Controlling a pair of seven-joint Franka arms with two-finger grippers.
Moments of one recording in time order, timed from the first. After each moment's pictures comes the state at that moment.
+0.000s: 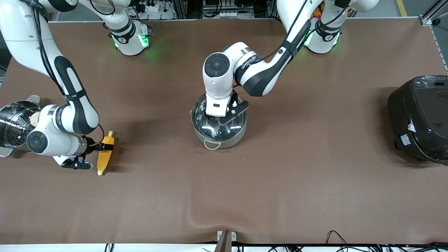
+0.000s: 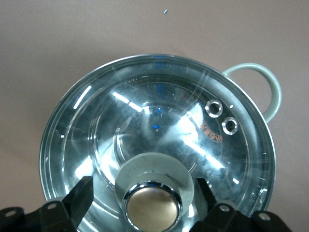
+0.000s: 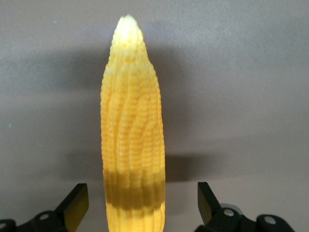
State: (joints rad) left arm -0.77 0.67 -0.11 -1.31 0.03 1.96 -1.49; right arm -0.14 0.63 0.06 -1.76 -0.02 2.21 0.01
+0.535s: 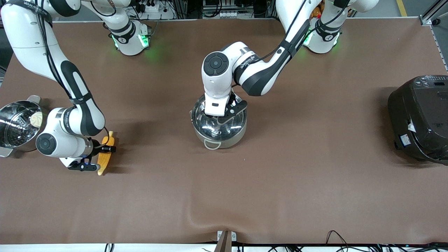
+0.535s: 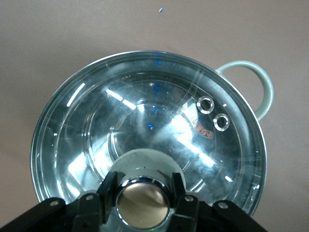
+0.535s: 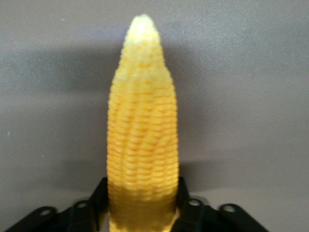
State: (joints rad) left arm -0.77 0.67 -0.11 -1.31 0.03 1.98 -1.50; right arm -0.12 0.66 0.06 -1.76 -0.03 2.23 0.01
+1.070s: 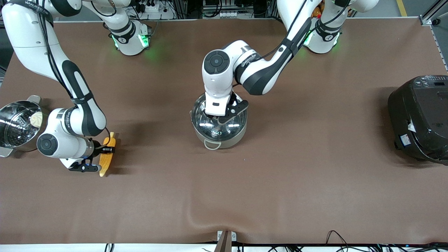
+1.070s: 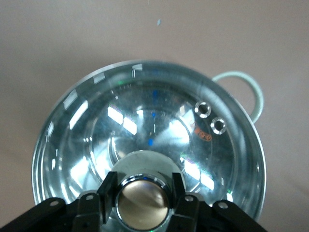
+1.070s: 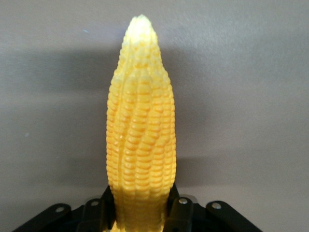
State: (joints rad) left arm -0.76 0.64 -0.10 -1.30 0.07 1.95 -1.50; right arm -0.10 0.65 0.06 -1.73 -0.04 2.21 -0.01
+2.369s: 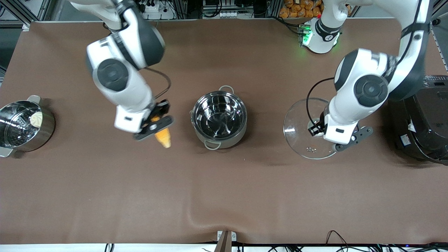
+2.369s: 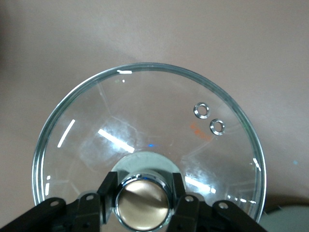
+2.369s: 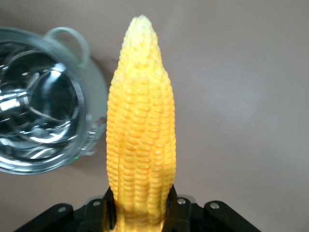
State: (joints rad) left arm -0.24 0.31 -0.09 -1.72 0.07 1.95 -0.85; right arm 0.44 0.36 0.09 -1.47 -0.04 1.71 -0.03
